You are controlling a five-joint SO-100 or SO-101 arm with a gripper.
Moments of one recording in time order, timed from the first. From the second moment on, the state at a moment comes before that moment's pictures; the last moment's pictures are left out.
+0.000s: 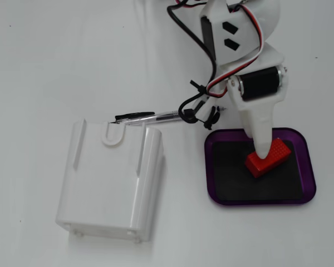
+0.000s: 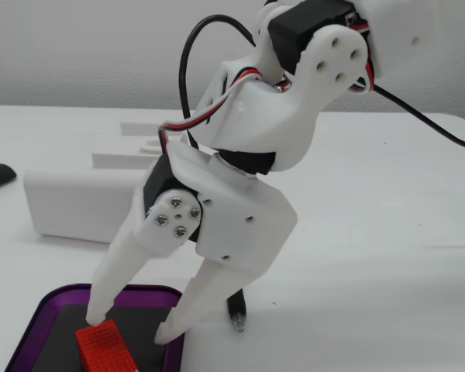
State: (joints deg) arm -13.4 74.2 88.2 35.4 0.5
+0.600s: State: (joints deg) arm -13.4 120.1 93.2 66.9 1.8
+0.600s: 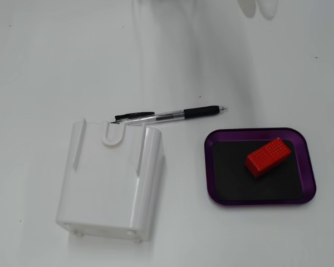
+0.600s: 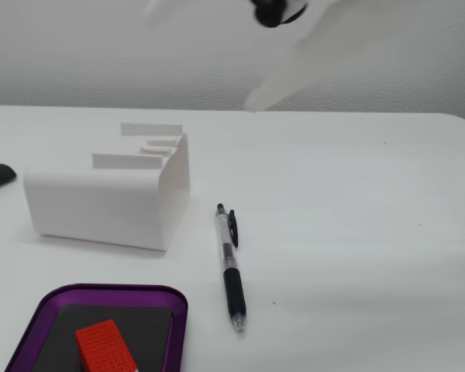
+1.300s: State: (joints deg) arm -6.2 176.7 166.3 56.0 4.0
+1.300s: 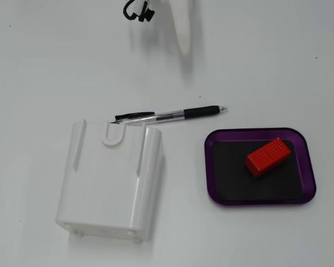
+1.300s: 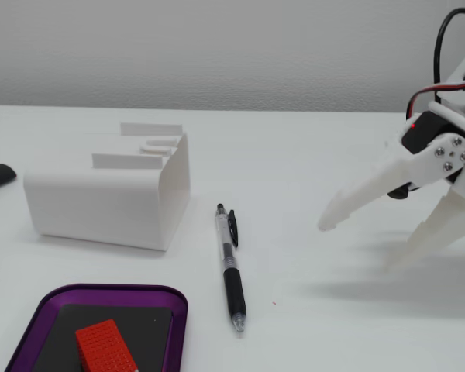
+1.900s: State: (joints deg) arm -5.9 191.7 173.9 66.6 4.1
